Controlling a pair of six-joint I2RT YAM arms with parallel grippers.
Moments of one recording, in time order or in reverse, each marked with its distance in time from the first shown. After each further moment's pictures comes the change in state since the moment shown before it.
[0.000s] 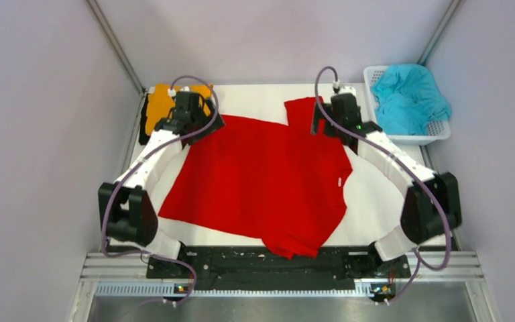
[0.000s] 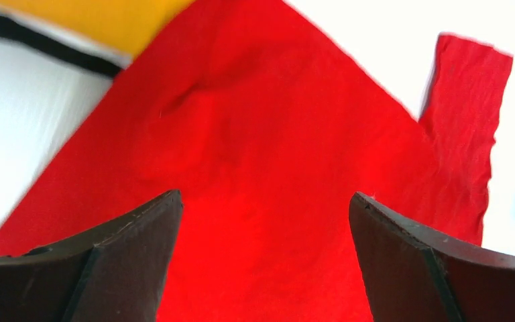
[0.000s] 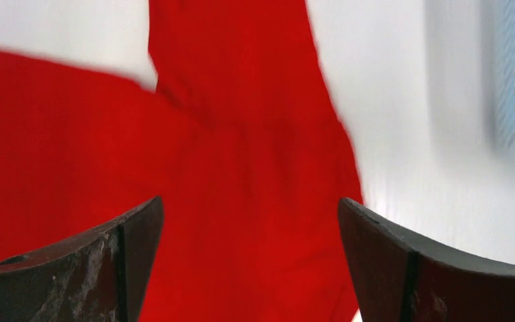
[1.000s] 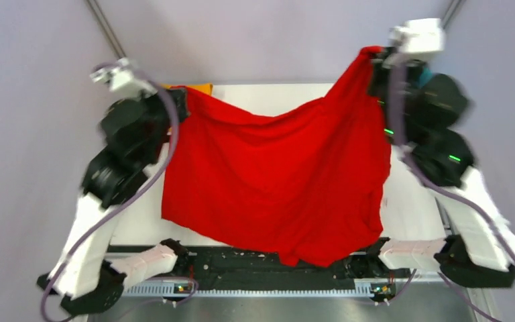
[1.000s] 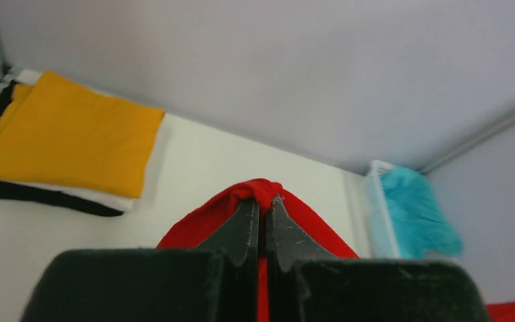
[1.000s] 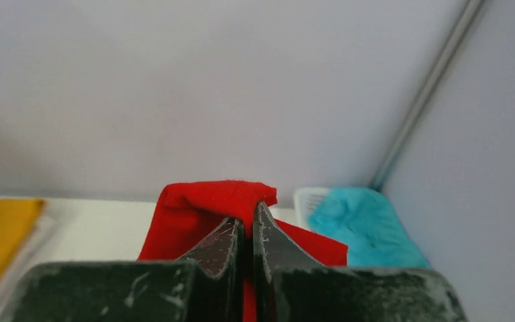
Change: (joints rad) left arm -0.403 -0.637 0.267 -0.124 -0.414 0.119; right arm 0.482 -0.510 0.585 -0.167 0.459 -0.494
